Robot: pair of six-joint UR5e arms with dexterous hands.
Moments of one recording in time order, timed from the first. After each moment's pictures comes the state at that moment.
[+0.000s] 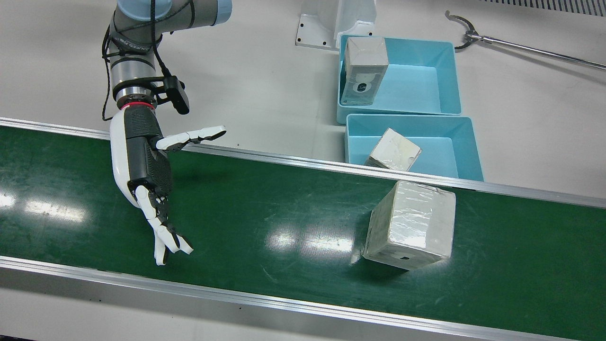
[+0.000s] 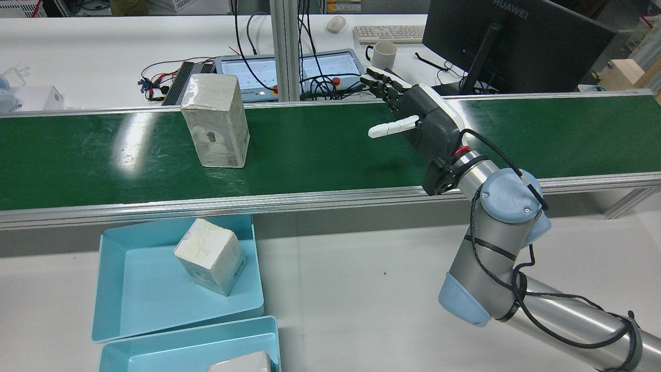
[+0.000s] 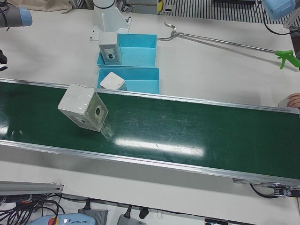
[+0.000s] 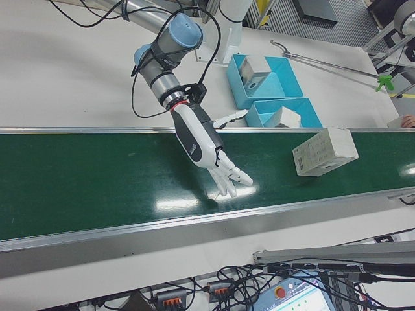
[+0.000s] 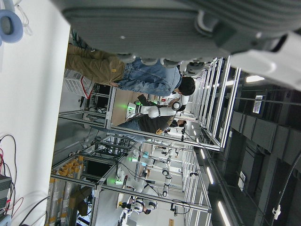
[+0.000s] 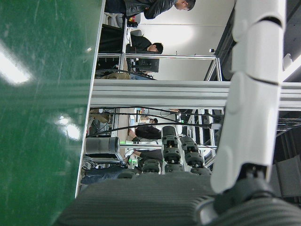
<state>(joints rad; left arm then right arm) -1.80 -1.80 -1.75 0.42 1.92 -0.16 0.77 -1.06 1.76 -3.49 -1.08 -0.20</state>
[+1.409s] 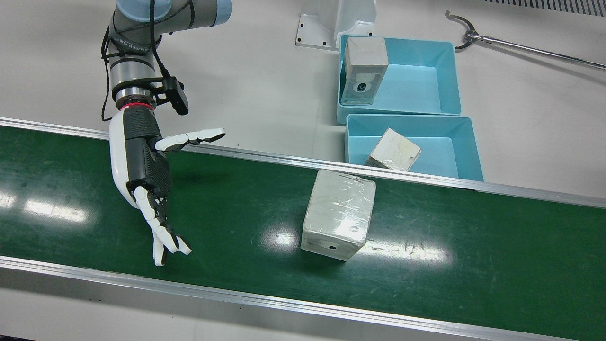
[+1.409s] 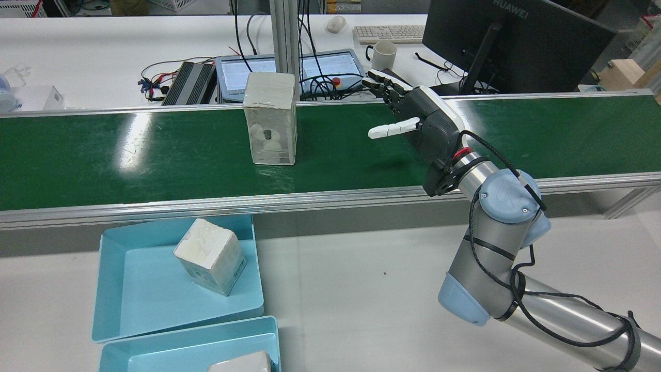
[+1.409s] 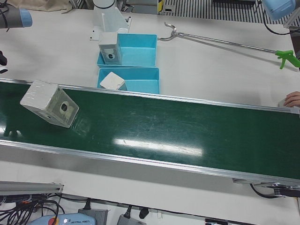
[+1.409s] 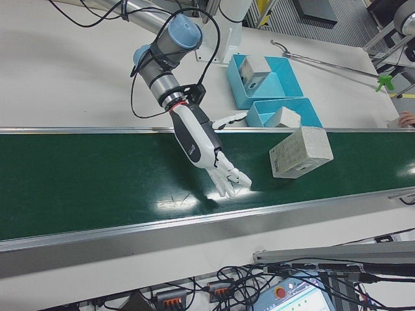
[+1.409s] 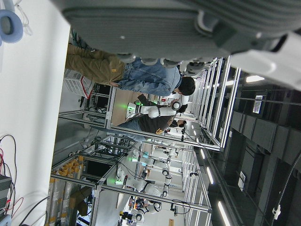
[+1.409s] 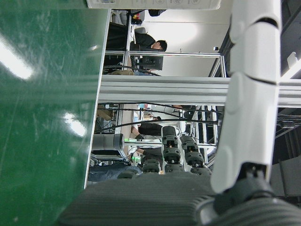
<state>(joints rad) -1.80 -1.80 -1.75 0.42 1.92 -0.16 0.77 -1.06 1.75 -3.49 -1.08 -0.20</state>
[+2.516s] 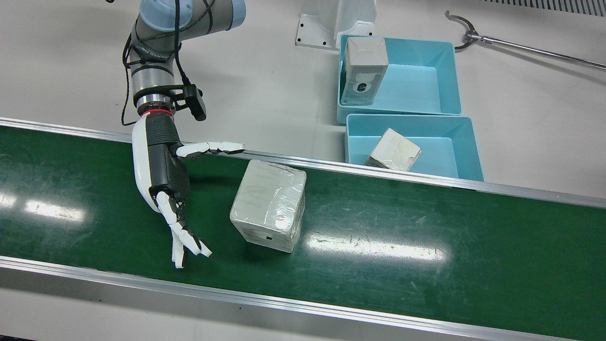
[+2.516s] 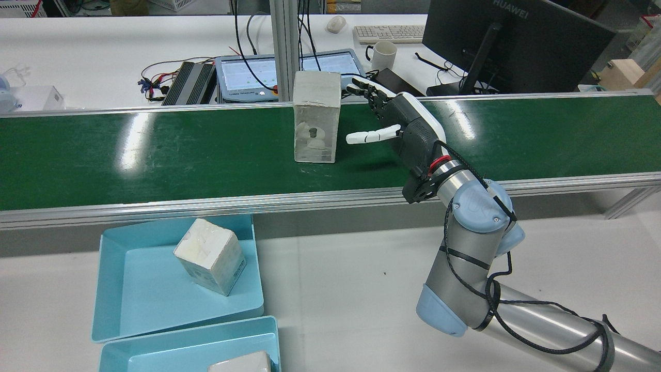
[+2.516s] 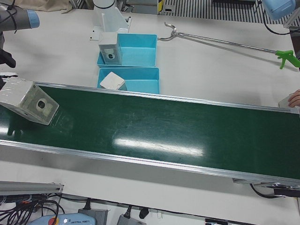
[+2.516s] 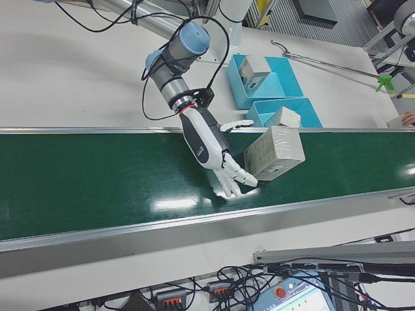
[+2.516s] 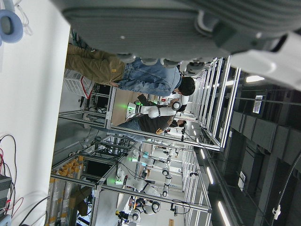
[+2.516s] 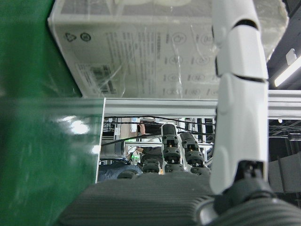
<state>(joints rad) -1.80 -1.80 -1.75 0.42 1.92 -0.16 0.71 -1.00 1.70 -3.50 -1.00 -0.21</state>
